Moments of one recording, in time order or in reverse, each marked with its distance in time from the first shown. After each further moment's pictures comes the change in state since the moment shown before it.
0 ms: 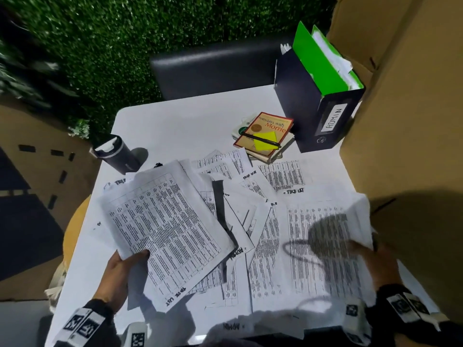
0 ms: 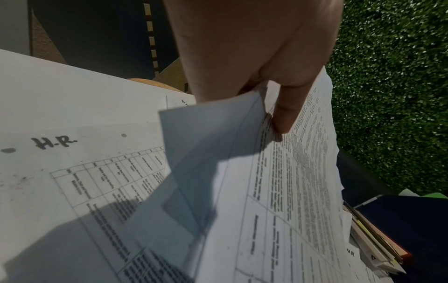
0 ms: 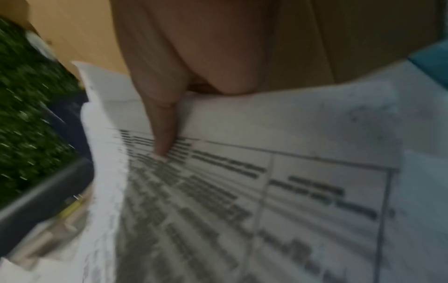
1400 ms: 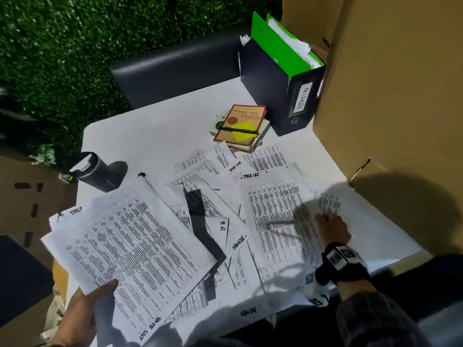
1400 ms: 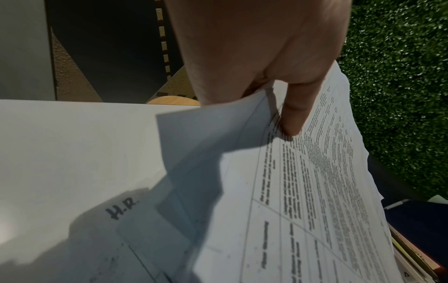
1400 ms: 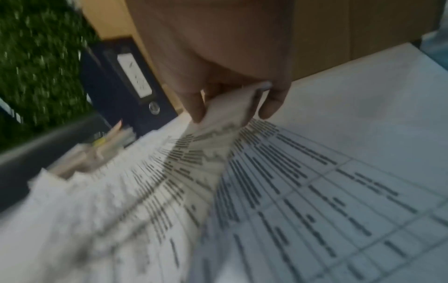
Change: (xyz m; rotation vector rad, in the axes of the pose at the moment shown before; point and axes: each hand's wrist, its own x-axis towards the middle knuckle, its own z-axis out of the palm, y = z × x) left_hand 0.006 0.017 -0.067 -0.014 -0.022 -0.032; right_hand -0.024 0.009 0.082 -0.447 0.153 0.208
